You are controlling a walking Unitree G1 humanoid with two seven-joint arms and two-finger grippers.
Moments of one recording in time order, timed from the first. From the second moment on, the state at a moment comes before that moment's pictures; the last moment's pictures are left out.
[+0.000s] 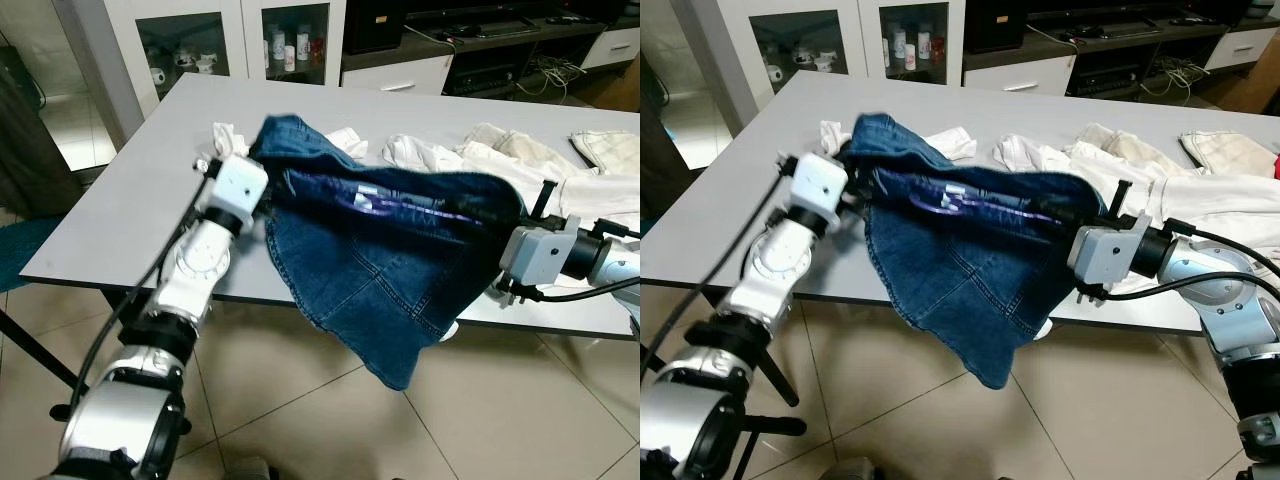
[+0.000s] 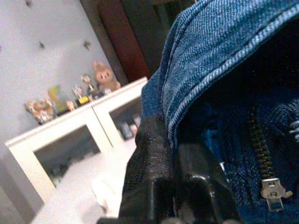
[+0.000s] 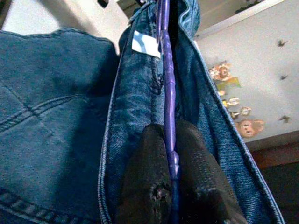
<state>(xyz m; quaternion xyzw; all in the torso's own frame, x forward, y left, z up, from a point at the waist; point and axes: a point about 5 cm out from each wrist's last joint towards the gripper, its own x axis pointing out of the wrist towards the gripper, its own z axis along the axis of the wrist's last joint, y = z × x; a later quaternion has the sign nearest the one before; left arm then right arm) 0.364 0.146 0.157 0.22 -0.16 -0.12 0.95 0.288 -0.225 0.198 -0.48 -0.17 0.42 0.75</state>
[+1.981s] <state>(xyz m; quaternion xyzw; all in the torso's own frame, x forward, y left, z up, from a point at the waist) 0.359 0.114 0.141 0.20 -0.15 -0.14 0.96 0.300 -0.226 0.225 0.05 -0.10 0.46 0.88</state>
